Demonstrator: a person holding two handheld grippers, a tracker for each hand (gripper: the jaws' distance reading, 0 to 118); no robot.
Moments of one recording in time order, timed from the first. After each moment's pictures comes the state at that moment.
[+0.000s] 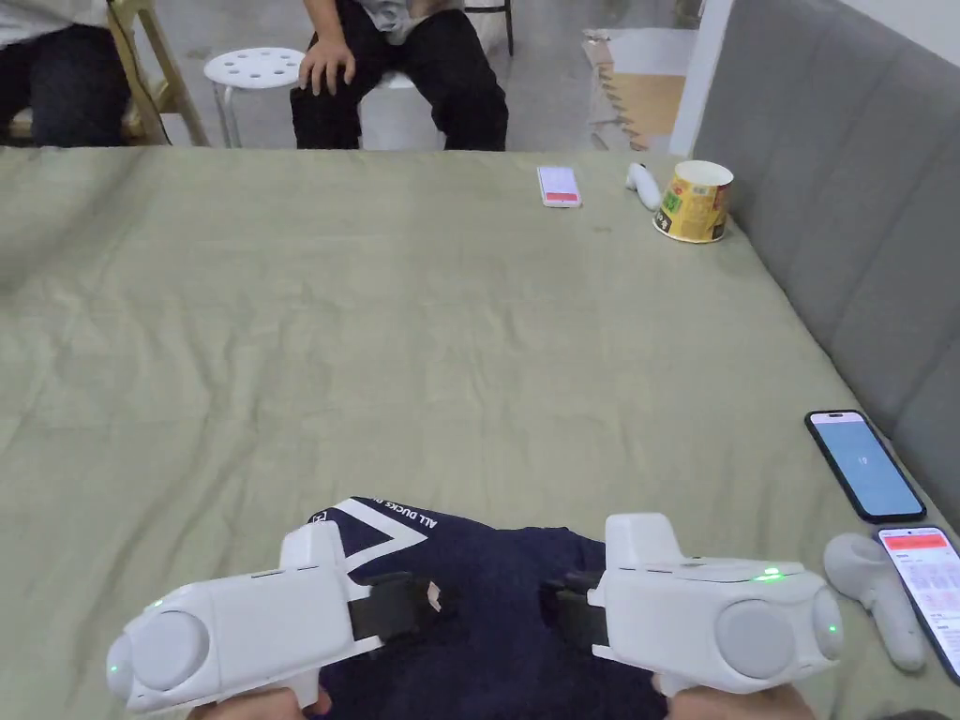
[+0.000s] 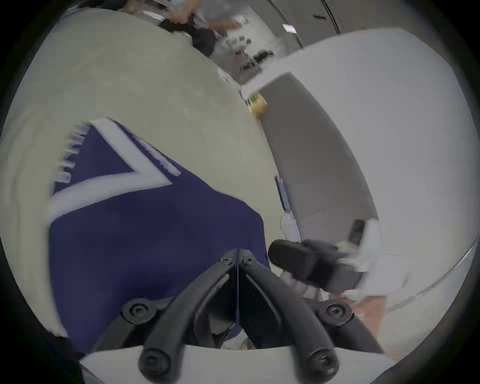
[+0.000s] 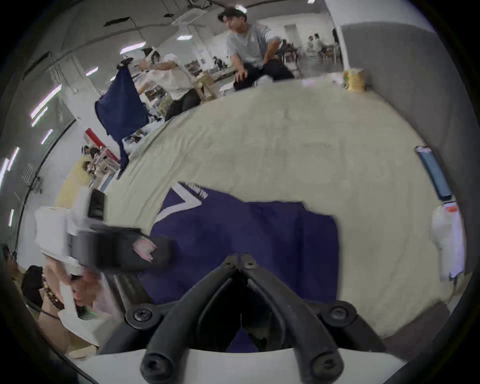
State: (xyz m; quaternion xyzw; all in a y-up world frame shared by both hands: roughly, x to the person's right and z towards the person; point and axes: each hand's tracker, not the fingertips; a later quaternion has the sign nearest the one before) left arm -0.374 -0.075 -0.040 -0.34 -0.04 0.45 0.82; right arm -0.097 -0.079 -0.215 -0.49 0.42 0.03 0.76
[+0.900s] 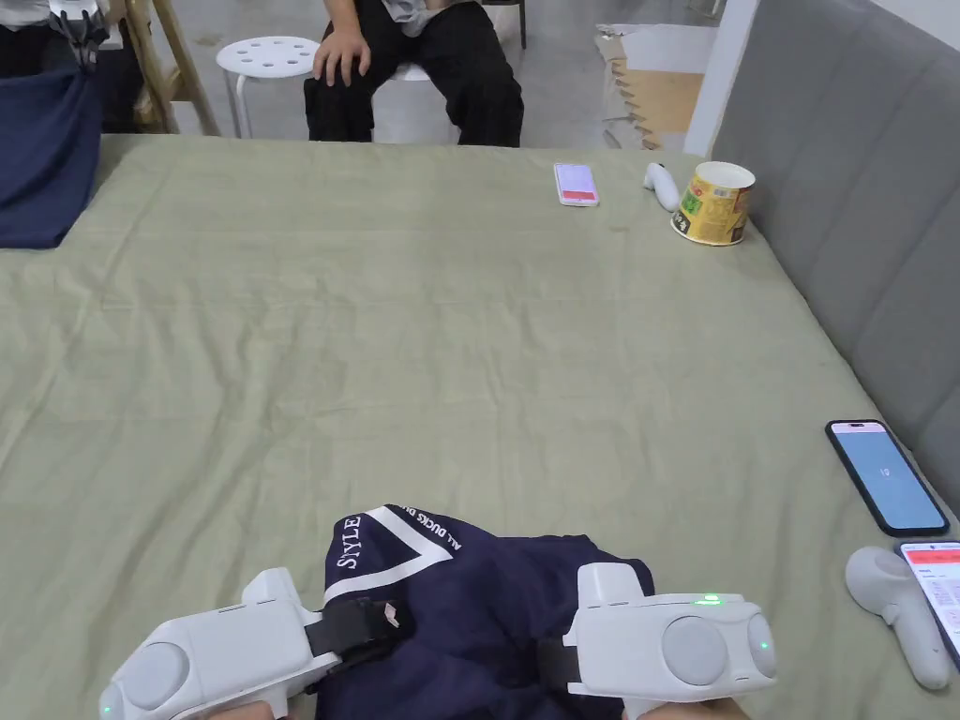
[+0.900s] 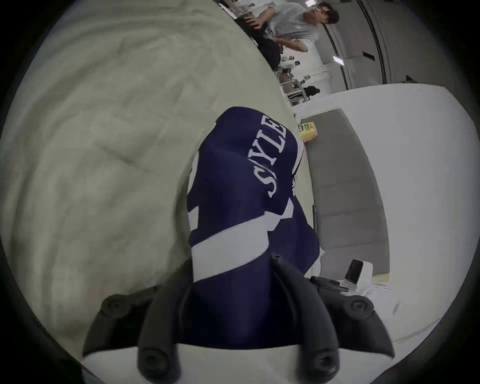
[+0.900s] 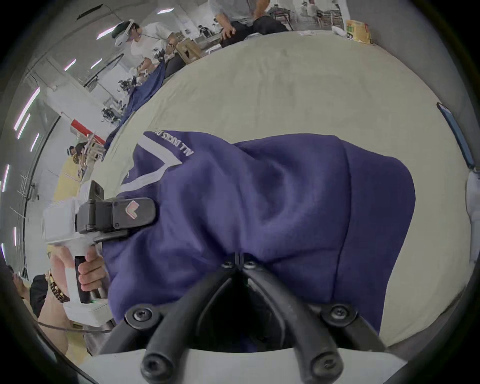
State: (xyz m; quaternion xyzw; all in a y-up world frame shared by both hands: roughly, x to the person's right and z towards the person) left arm -0.420 -0.165 -0.044 -0.35 0.03 0.53 0.77; right arm -0.117 -0.137 -0.219 -0.56 0.39 0.04 0.73
